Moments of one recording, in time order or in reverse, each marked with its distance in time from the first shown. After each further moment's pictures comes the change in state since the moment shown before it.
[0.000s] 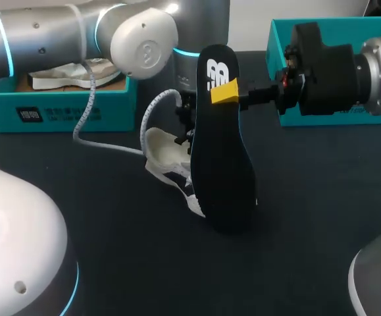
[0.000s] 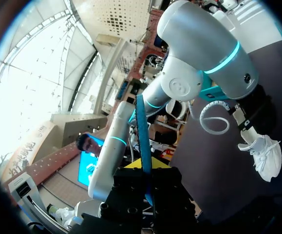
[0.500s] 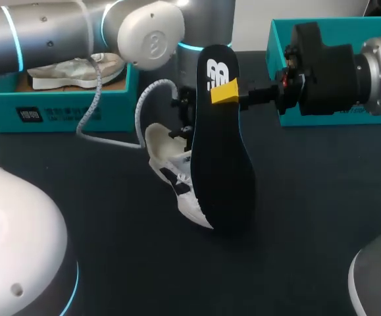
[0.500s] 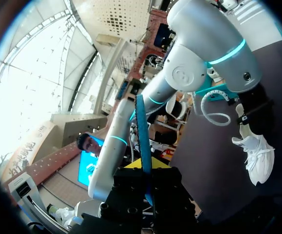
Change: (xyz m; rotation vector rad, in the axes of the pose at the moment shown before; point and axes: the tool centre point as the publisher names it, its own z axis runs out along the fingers) left arm 0.005 0.003 0.001 0.023 0.121 0.292; right arm 0.000 0.000 0.000 0.000 0.000 0.000
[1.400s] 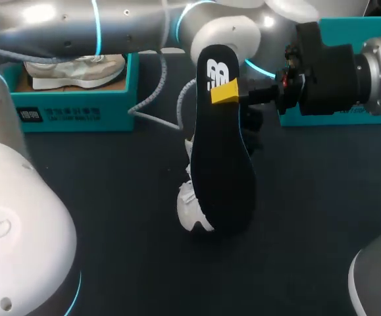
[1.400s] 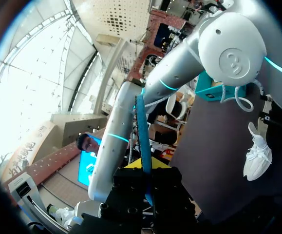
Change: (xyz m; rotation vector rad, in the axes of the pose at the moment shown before) left arm -0.054 -0.020 0.026 -0.176 0.235 0.591; right arm 0.000 0.000 0.000 0.000 0.000 0.000
